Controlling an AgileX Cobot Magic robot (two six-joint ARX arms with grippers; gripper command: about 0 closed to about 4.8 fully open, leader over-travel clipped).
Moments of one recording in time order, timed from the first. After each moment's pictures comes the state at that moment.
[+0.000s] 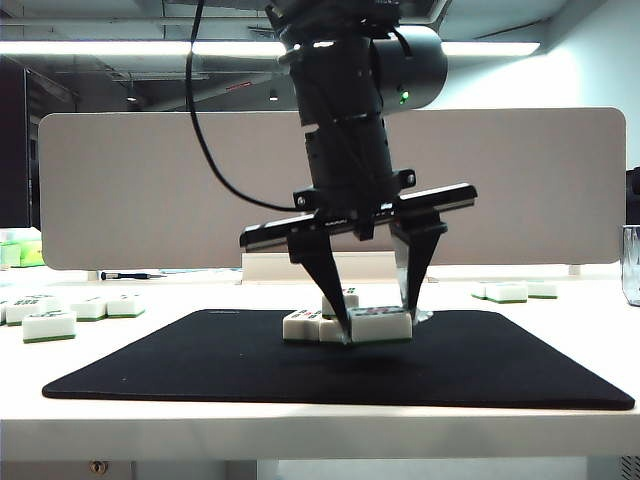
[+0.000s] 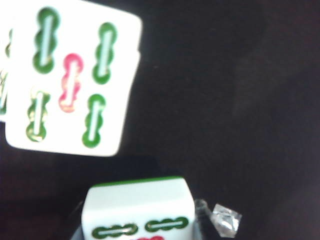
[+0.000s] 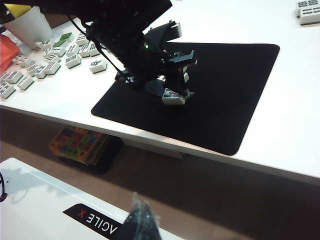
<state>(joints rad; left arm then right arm) -0.86 2.03 1.61 -0.83 -0.06 -0.91 0.05 0.01 0.96 -1.39 -0.52 0.12</state>
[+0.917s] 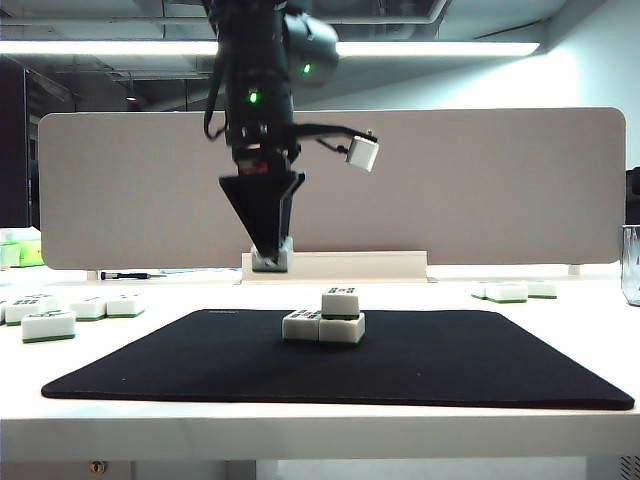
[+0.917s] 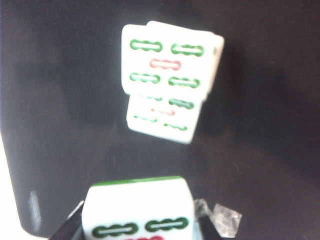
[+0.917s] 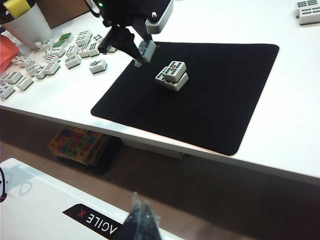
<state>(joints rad) -0.61 2.09 1.94 -1.20 0.00 1.02 0.05 0.01 0.96 -1.39 -0.52 0.12</state>
